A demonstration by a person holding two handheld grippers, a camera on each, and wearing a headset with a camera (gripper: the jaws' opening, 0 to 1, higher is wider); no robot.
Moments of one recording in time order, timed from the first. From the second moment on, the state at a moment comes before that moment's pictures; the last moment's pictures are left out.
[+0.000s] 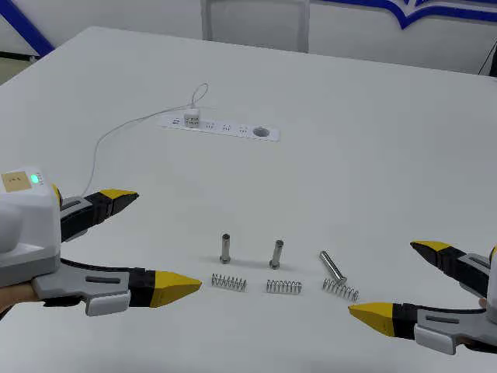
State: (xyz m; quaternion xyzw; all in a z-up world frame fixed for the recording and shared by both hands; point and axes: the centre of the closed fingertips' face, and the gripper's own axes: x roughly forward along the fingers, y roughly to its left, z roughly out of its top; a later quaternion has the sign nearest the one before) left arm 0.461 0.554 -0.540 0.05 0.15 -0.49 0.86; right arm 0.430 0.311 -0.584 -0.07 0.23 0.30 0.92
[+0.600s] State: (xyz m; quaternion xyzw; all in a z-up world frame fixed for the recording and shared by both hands) left arm 0.460 0.553 -0.539 0.05 0.15 -0.49 0.85; right arm 0.428 0.308 -0.585 -0.07 0.23 0.29 0.93
